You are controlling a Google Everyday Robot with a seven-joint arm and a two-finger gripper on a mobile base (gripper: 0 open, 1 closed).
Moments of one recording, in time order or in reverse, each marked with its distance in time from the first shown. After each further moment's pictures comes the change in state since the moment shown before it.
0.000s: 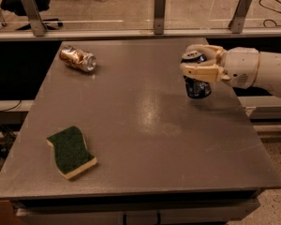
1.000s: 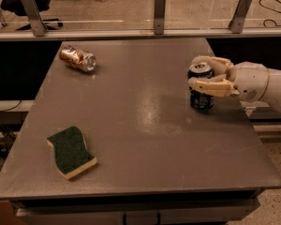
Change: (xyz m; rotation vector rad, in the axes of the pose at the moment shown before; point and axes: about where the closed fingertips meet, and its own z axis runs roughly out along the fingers) arm 0.023 0.018 -0.025 -0.084 -0.128 -0.029
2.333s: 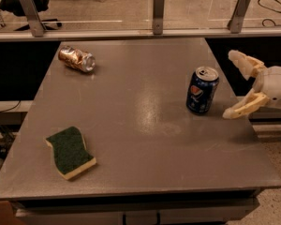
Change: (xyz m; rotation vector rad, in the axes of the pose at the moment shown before) arm 0.001 0.004 -0.062 0.044 0.095 -0.070
